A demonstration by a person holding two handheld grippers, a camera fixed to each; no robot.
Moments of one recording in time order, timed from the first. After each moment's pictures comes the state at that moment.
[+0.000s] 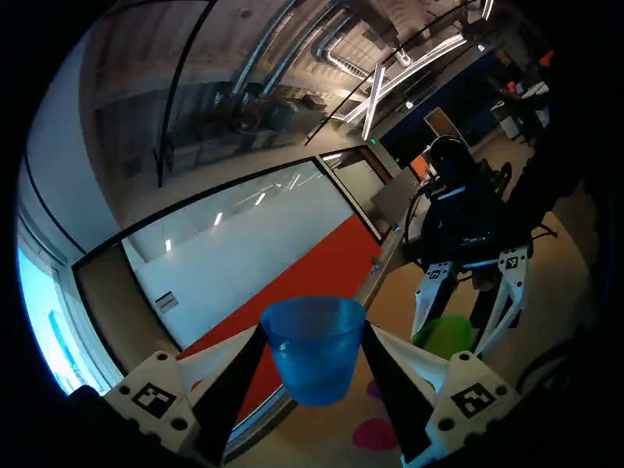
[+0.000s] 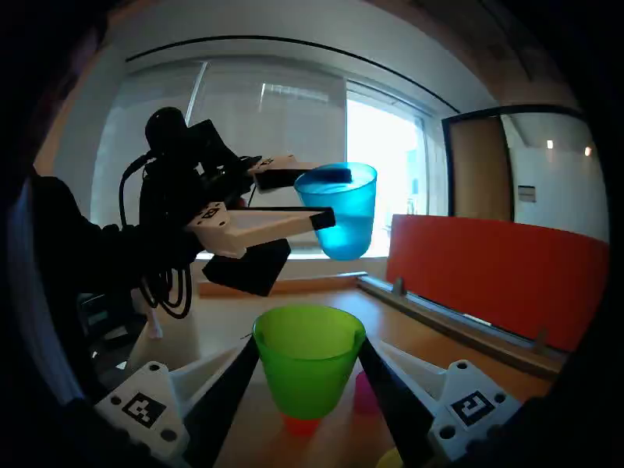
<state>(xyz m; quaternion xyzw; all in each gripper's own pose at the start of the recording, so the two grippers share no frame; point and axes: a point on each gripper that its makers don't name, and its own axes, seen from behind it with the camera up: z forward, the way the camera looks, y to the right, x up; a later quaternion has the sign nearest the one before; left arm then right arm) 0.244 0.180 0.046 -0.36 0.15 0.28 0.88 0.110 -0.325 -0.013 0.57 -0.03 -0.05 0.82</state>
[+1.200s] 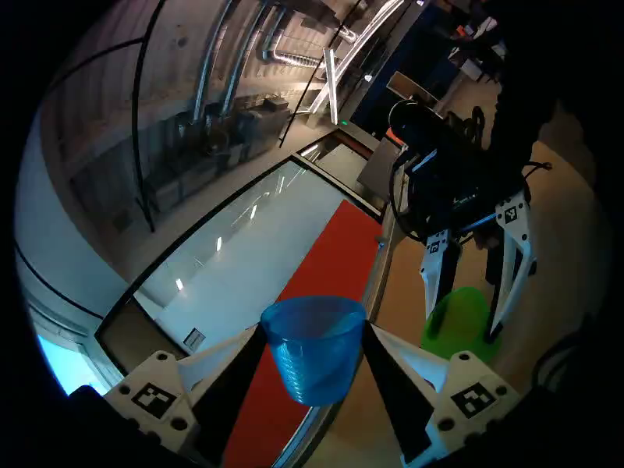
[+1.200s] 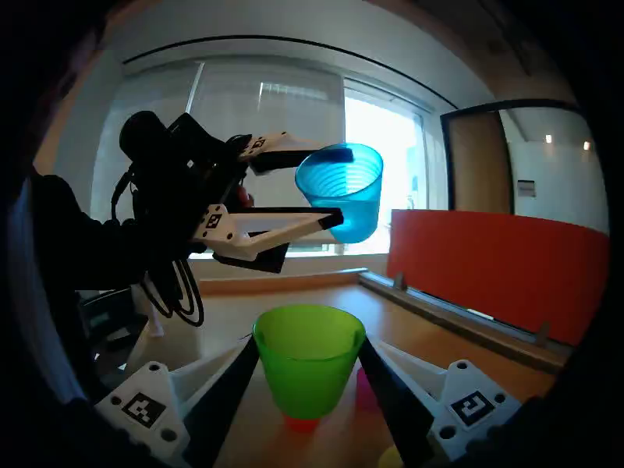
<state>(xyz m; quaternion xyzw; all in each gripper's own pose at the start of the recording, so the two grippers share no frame) 0.244 0.192 0.049 -0.33 0.19 0.41 0.83 0.102 -0.322 -0.011 0.57 -0.04 -0.04 0.82</state>
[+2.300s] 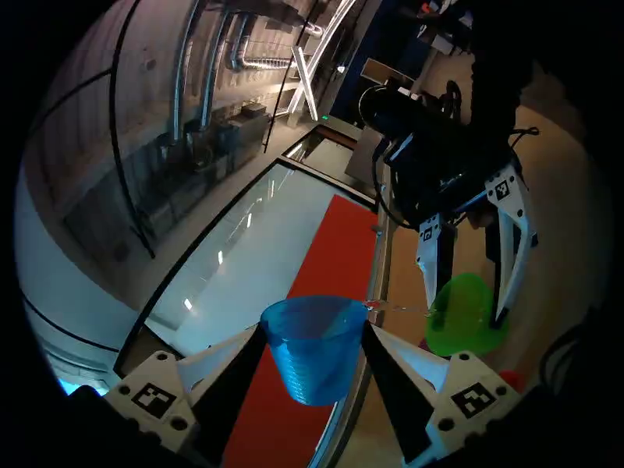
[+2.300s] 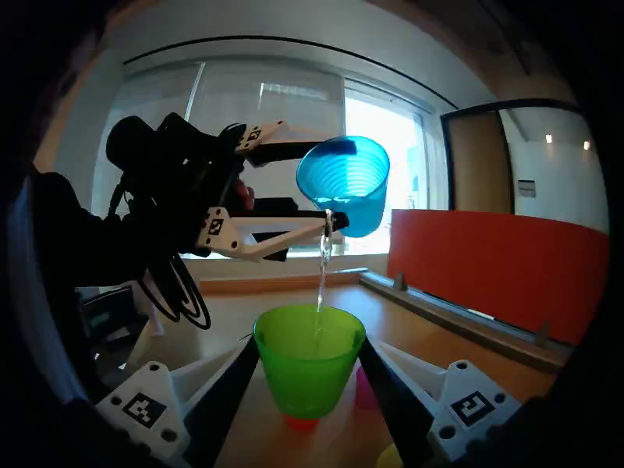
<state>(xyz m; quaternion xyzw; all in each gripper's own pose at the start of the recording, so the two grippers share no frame) 0.242 0.205 0.045 -0.32 0.22 0.48 0.79 0.100 -0.319 -0.010 0.57 -0.04 -0.04 0.82</state>
